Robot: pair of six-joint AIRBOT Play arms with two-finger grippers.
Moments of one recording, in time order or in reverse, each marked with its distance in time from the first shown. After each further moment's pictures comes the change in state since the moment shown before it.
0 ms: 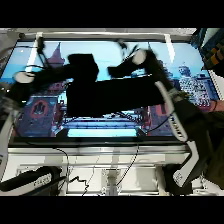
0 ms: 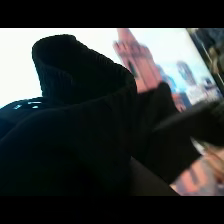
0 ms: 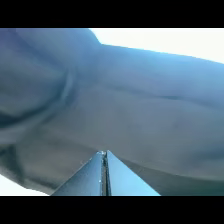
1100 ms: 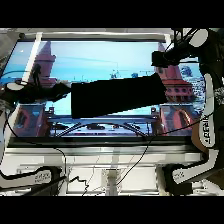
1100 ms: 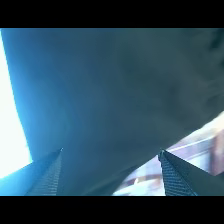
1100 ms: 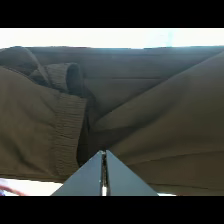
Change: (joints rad) left arm 0.398 -0.095 -0.125 0.249 -0.431 -0.167; right arm -0.281 0.176 -0.053 -0.073 0.192 -0.063
